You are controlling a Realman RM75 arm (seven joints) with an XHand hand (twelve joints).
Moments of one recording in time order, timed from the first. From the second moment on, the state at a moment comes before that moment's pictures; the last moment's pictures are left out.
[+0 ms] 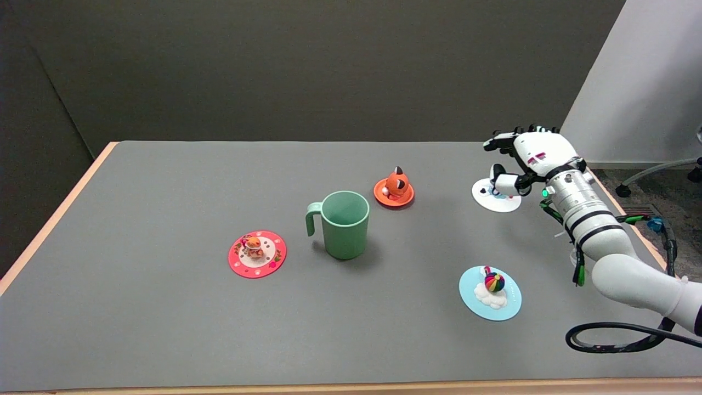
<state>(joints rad) 0.00 -0.60 1.10 -1.43 -1.50 0.70 -0.56</state>
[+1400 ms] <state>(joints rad) 0.27 -0.66 0.83 -1.16 -1.40 0.73 -0.52</state>
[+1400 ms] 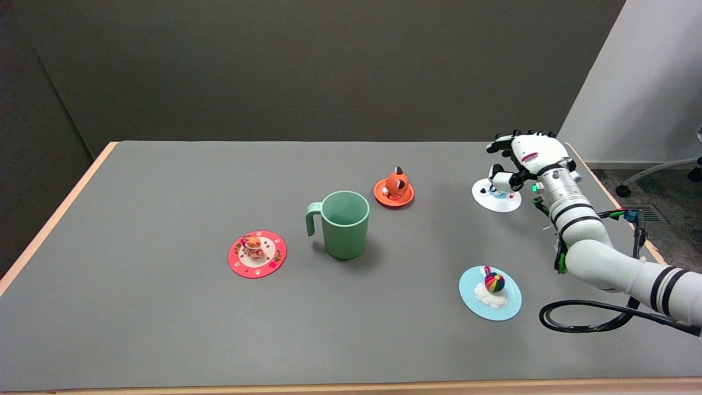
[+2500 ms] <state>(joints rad) 0.29 -0.68 0.78 -1.08 -1.33 0.74 -0.51</state>
